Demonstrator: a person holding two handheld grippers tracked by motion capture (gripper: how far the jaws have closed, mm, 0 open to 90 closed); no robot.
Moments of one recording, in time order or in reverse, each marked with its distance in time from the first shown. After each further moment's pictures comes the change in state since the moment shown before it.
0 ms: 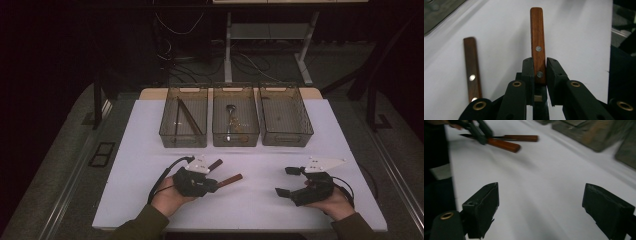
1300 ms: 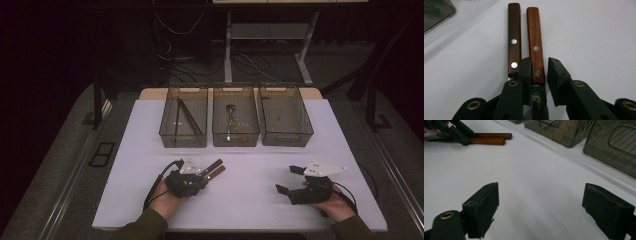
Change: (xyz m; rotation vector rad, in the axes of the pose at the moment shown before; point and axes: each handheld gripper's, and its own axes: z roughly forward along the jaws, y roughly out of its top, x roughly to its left) left arm 0.013 -0.038 0.007 0.010 0.240 -0.132; right arm 0.000 -0.018 0.007 -0.046 -0.192 0.012
